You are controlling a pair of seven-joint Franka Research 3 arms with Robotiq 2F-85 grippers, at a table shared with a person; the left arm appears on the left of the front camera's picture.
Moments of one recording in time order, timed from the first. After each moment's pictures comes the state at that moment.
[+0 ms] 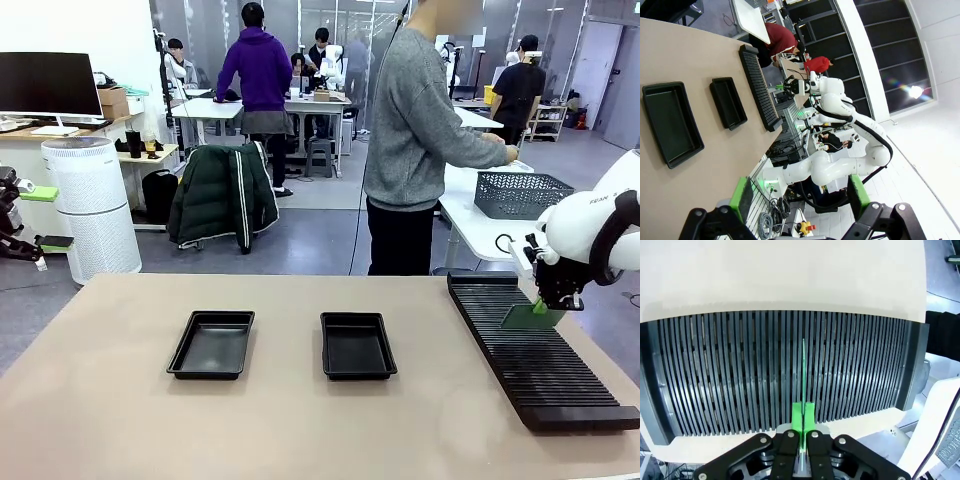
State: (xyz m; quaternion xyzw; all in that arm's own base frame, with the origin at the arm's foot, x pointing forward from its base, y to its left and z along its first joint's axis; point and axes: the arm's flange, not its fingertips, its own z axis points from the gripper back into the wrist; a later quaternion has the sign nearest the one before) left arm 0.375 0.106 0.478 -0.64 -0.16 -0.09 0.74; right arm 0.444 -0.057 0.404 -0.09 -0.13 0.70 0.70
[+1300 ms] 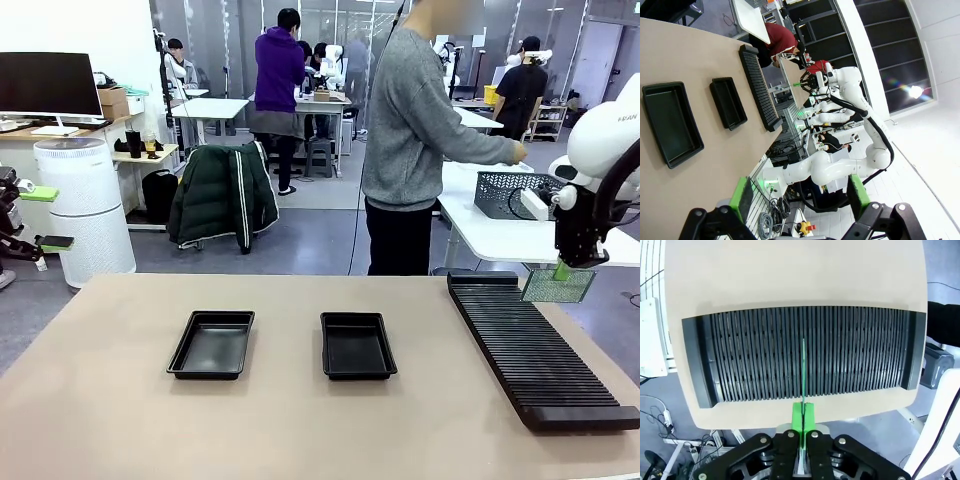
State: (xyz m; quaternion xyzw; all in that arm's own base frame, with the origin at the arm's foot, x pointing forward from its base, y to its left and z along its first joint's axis) left arm 0.375 0.106 0.478 -0.64 -0.16 -0.09 0.74; right arm 0.451 -0.059 0.503 -0.03 -0.06 0.68 0.73
